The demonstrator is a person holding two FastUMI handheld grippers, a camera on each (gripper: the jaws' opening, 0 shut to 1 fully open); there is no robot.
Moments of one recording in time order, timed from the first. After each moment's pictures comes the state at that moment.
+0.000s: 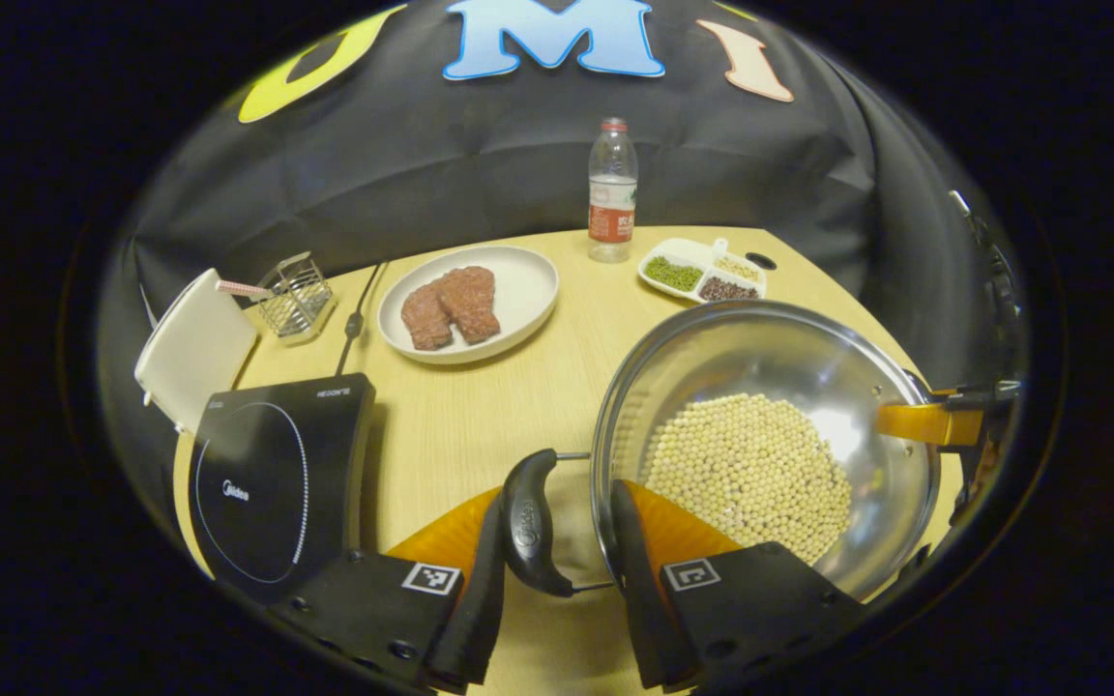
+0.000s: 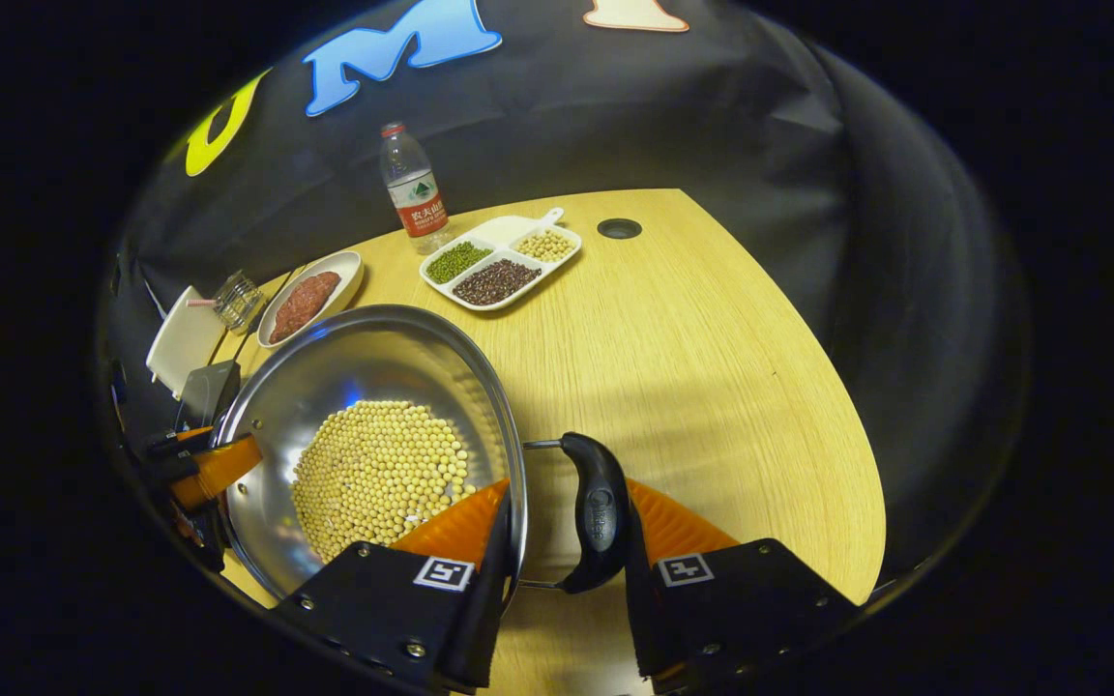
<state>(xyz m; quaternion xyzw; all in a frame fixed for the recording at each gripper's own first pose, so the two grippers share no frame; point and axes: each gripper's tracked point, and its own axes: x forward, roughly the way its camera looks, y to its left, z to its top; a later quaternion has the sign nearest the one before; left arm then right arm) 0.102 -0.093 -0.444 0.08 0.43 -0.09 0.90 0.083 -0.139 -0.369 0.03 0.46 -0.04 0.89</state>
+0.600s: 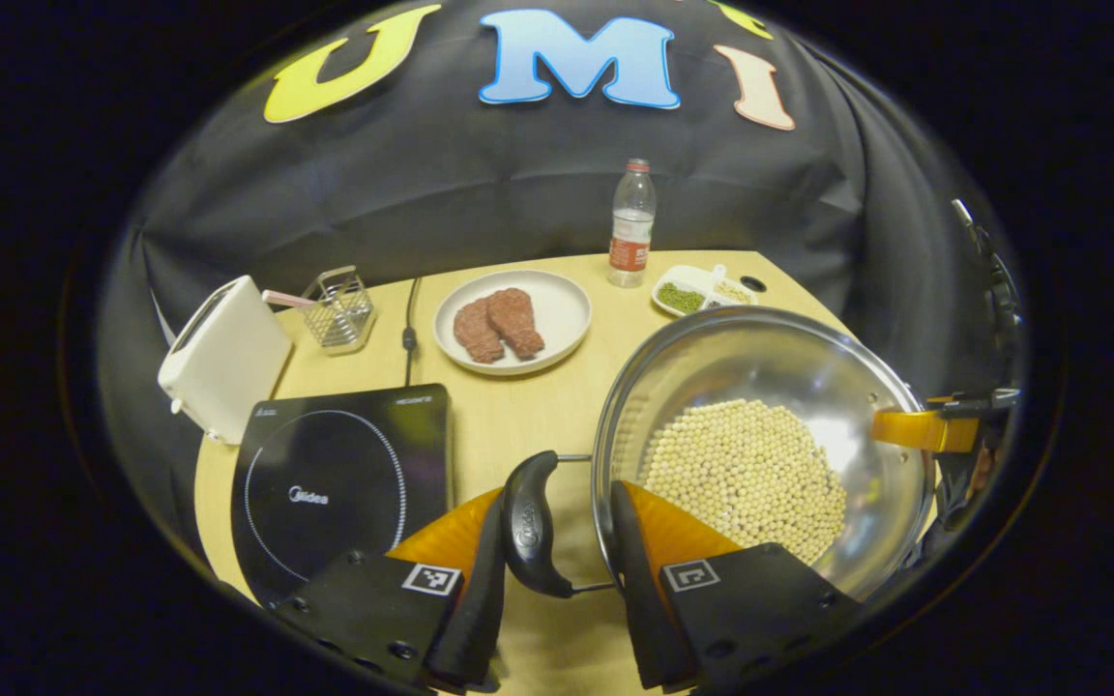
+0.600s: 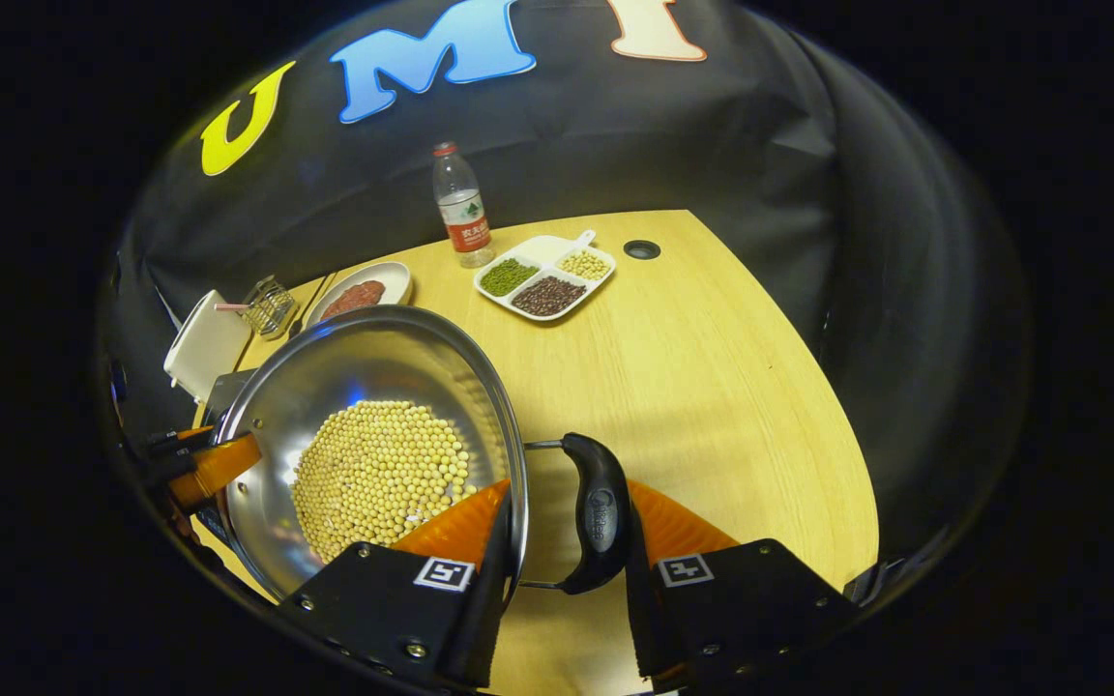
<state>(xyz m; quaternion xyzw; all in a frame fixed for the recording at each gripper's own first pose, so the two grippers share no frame) 0.071 -0.029 -0.383 0.06 0.42 -0.10 0.90 0.043 -0.073 -0.322 0.03 0.45 -0.04 0.89</state>
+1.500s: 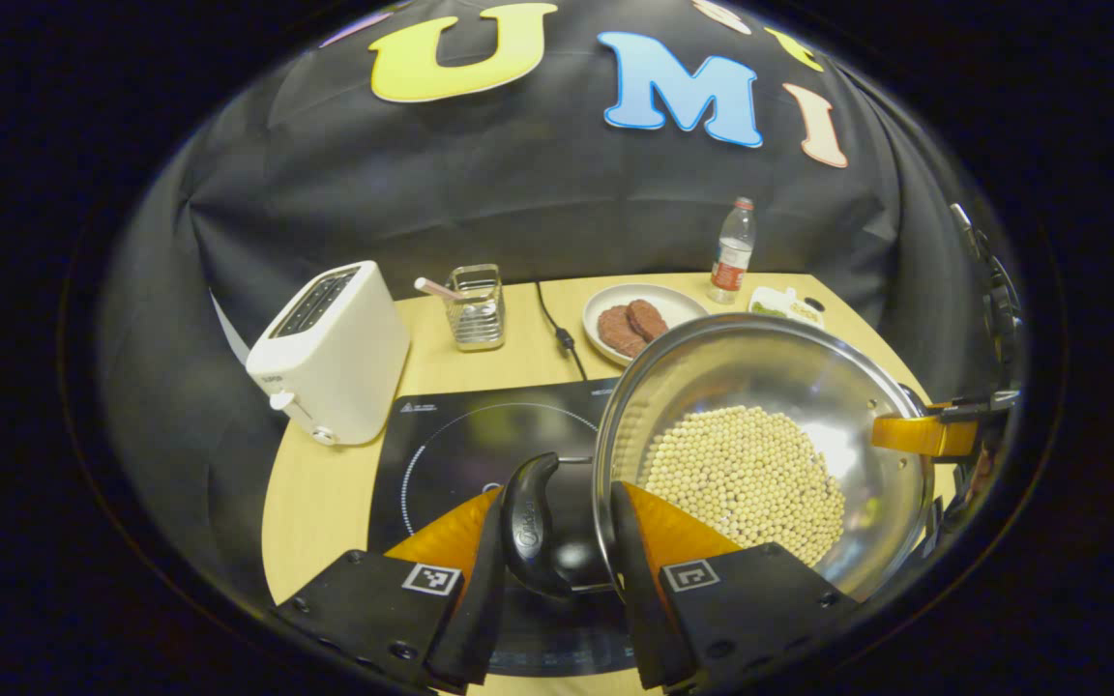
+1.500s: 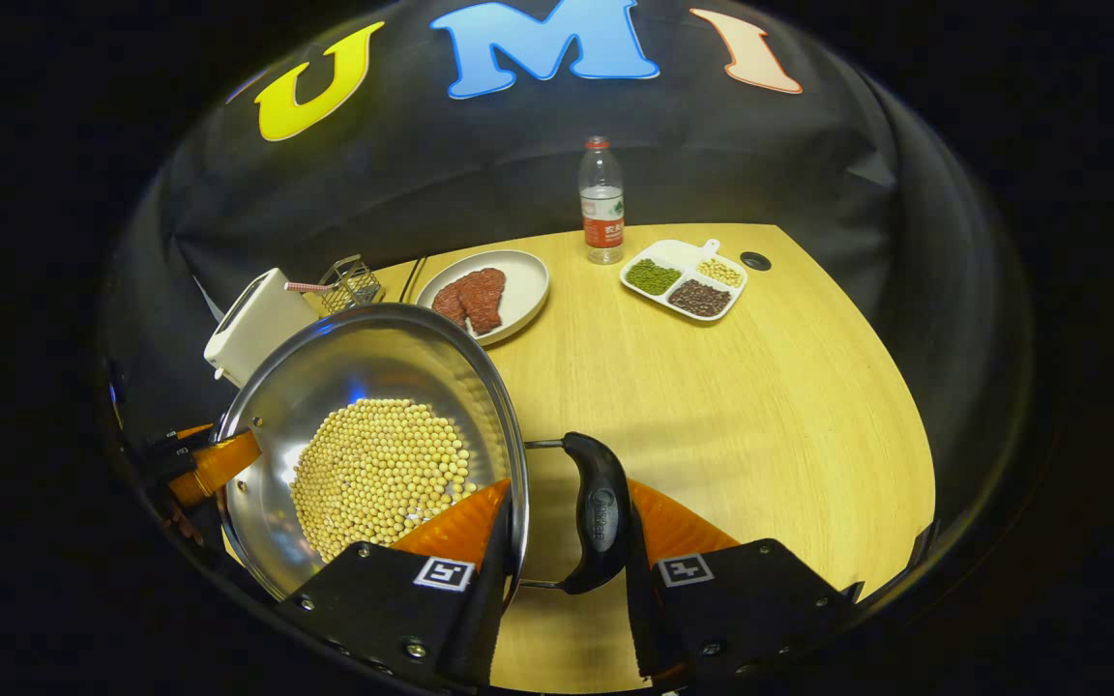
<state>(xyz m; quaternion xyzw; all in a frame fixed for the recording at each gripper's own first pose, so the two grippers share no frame) 0.068 0.155 -0.344 0.06 0.41 -0.06 0.91 0.054 0.107 -0.319 0.03 0.45 0.00 0.89</state>
